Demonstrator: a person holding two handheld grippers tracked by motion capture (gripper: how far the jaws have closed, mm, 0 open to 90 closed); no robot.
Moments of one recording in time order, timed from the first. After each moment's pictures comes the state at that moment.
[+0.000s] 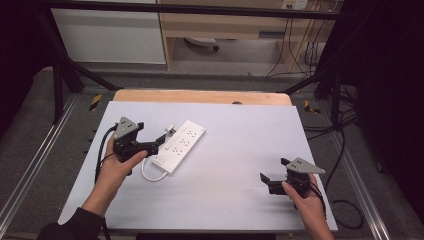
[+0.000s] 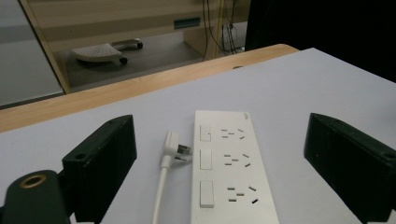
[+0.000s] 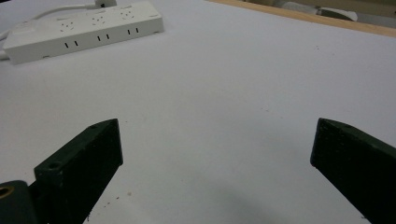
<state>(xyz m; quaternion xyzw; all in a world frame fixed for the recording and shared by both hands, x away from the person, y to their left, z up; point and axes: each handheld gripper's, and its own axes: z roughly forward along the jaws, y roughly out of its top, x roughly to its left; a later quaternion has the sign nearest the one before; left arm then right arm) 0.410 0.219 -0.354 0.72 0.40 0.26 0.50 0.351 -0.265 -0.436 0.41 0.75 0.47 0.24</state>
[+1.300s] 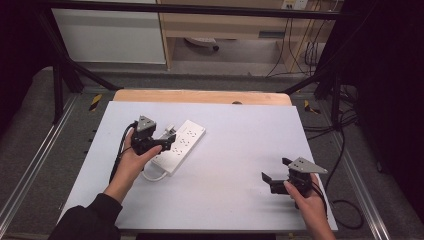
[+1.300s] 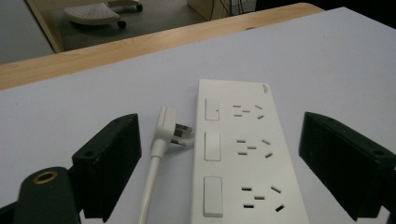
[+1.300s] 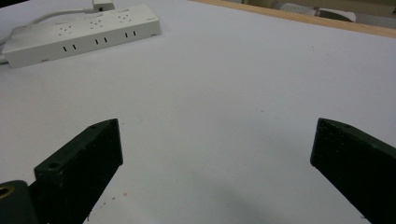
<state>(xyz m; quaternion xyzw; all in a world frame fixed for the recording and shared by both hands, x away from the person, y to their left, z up) 0.453 0.195 -0.392 0.75 0.44 0.23 0.44 0.352 -0.270 -0.435 0.41 0.74 0.47 0.24</state>
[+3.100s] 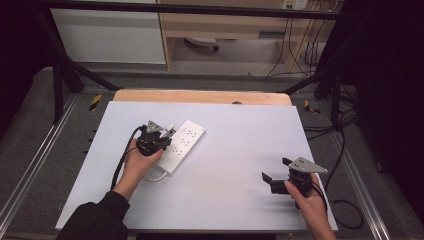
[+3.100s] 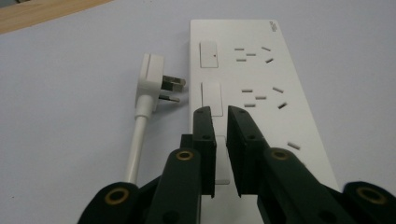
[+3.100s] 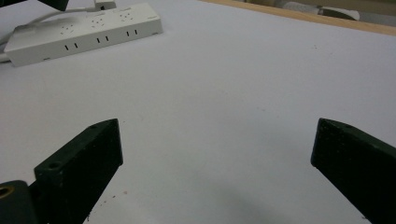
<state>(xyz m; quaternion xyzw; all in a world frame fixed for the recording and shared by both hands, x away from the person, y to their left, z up) 0.464 0.189 -0.417 0.80 0.42 0.19 0.37 0.353 -0.271 -0.436 0.41 0.75 0.47 0.23</state>
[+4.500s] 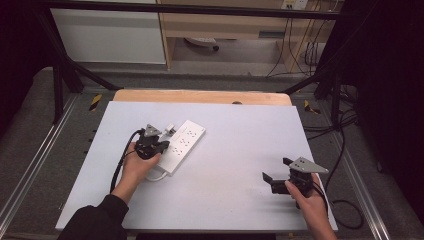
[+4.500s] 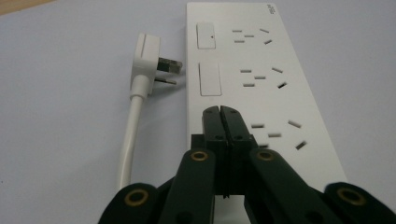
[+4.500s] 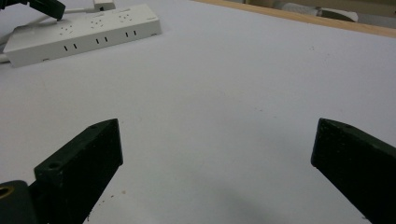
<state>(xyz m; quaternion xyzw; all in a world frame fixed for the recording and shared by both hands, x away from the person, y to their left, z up) 0.458 0.195 -0.427 0.81 0.42 0.18 0.38 0.352 -0.273 -0.435 0.41 0.75 0.47 0.23</state>
